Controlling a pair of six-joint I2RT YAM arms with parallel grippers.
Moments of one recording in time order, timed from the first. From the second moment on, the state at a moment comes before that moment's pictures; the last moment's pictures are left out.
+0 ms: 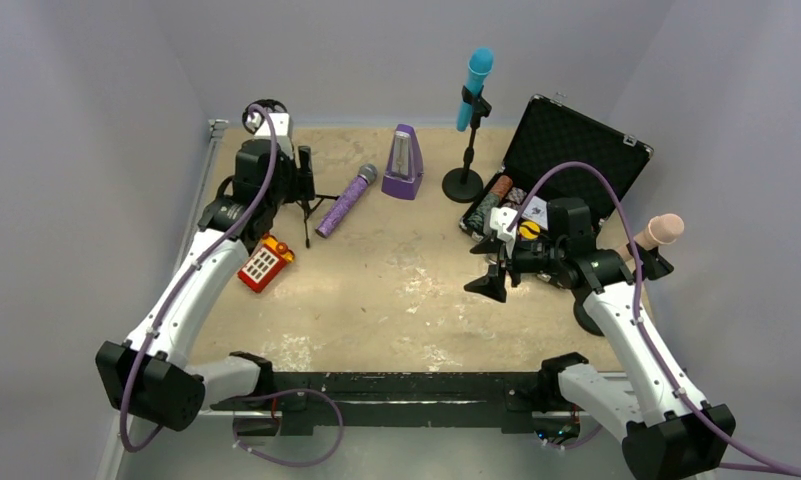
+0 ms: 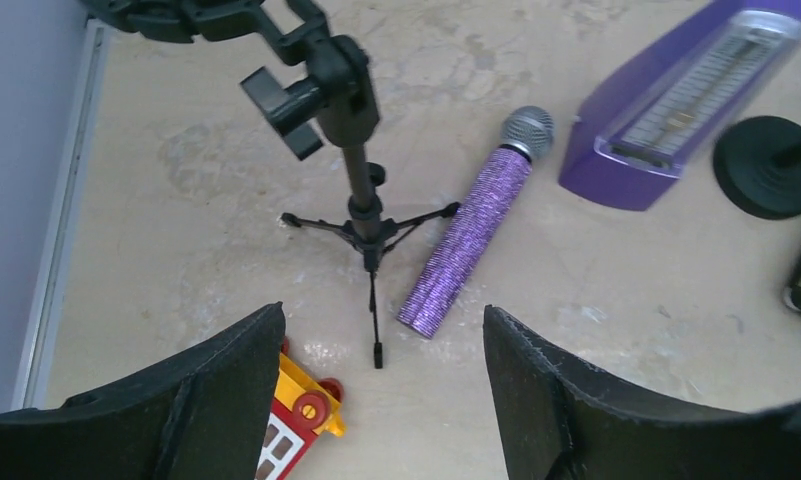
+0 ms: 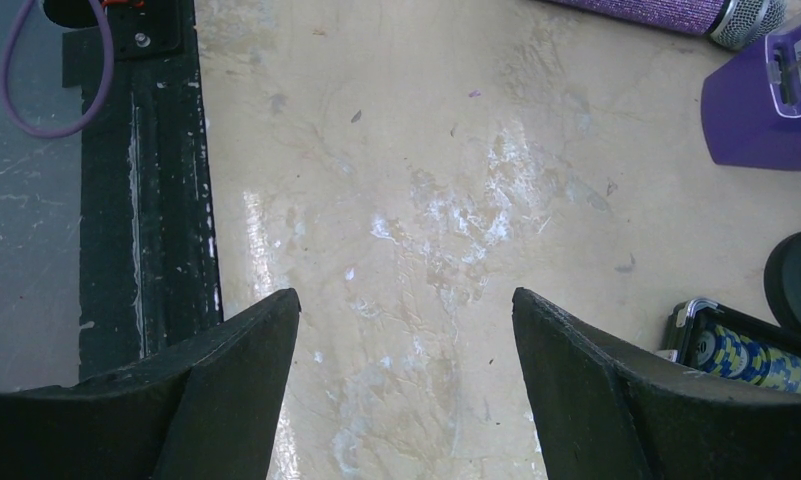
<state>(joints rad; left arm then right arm) -0.31 1.20 1.22 -0.50 -0.24 -0.17 0.25 0.93 0.88 -0.68 -0.96 -0.63</state>
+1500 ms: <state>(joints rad) -0.30 1.05 1.02 0.03 -0.12 -0.01 0.25 0.95 0.88 -0.70 -0.95 -0.66</state>
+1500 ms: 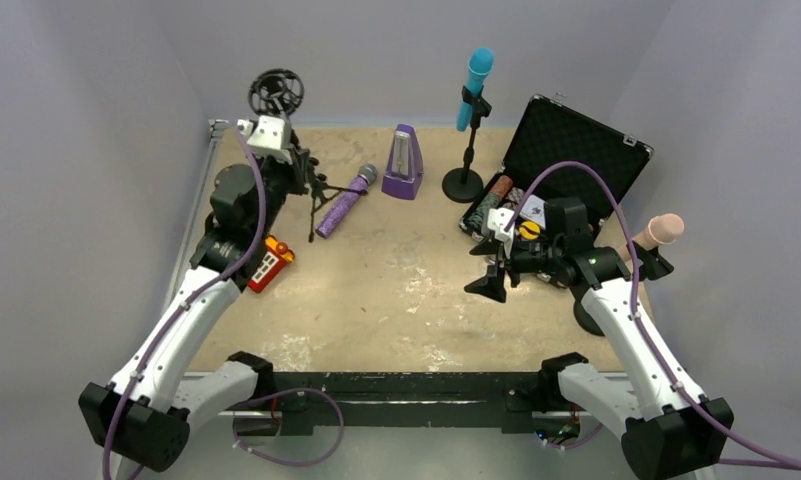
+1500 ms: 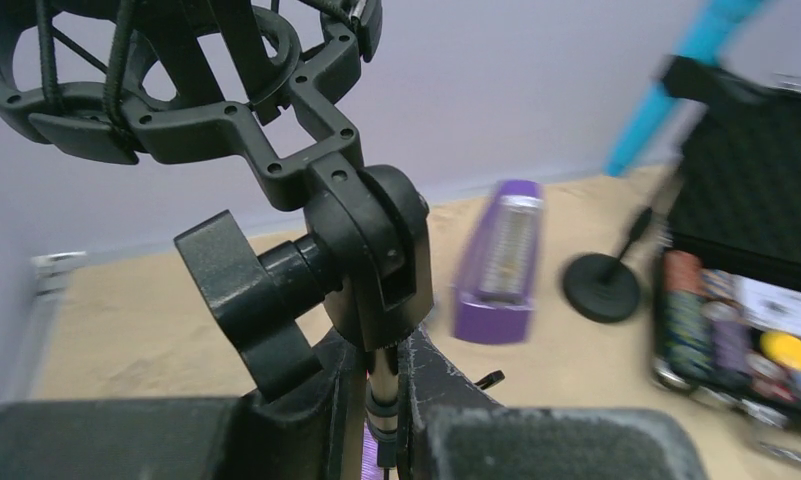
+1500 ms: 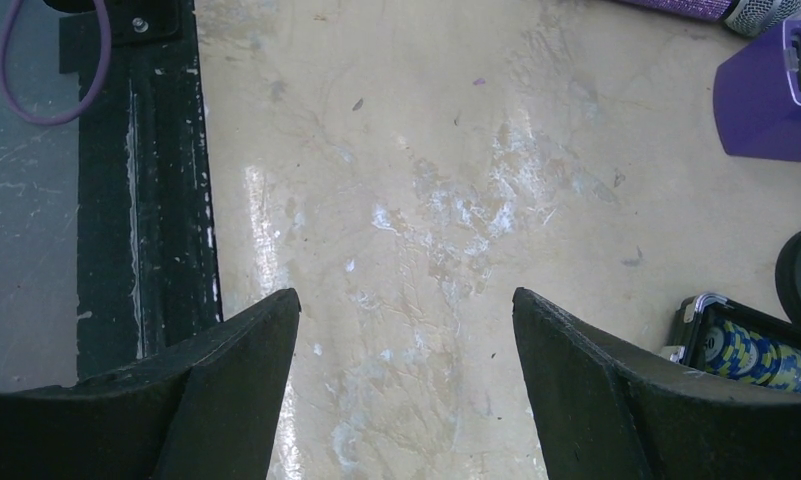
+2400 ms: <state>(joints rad) -0.88 1.26 0.79 0.29 -0.29 -0.14 0.17 0.93 0.88 -0.72 -0.96 -0.69</state>
